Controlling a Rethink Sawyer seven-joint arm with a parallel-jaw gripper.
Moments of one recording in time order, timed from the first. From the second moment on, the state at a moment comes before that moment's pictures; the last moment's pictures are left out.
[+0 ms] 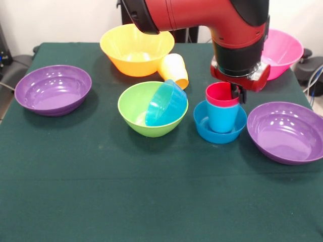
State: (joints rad) arm -0.31 -0.45 0.32 1.43 -0.10 0.84 2.37
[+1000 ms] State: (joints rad) arm -0.31 -0.47 0.32 1.43 -0.11 0.84 2.37
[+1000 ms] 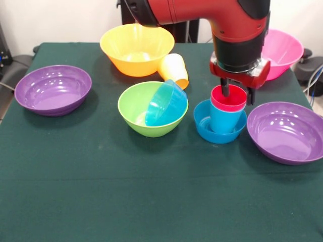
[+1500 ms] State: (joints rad) arm -0.32 -0.60 0.34 1.47 -0.11 0.88 2.37
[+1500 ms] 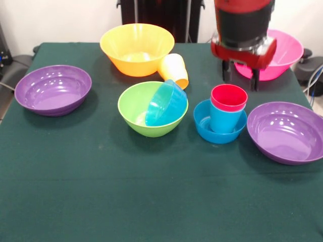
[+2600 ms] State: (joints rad) arm -0.59 -0.71 0.52 1.61 -0.15 0.94 2.32
